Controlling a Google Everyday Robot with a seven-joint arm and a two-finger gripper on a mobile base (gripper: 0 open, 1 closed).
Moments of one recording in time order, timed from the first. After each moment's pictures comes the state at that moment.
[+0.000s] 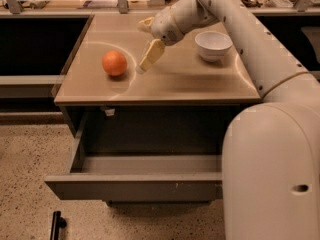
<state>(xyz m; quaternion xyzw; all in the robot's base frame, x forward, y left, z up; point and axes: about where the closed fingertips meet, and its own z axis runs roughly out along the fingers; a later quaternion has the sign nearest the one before) 0.716 0.051 0.895 -0.67 0.58 0.26 0.38</state>
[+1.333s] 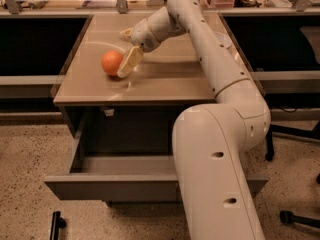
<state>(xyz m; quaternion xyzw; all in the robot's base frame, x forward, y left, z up) 0.761 0.118 0.844 -0.67 0.57 0.31 0.36</state>
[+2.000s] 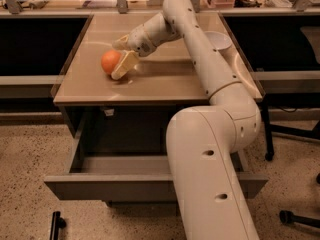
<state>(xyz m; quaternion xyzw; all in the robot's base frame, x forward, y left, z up) 0.761 0.131 0.827 -0.66 0.57 0.34 0.35</state>
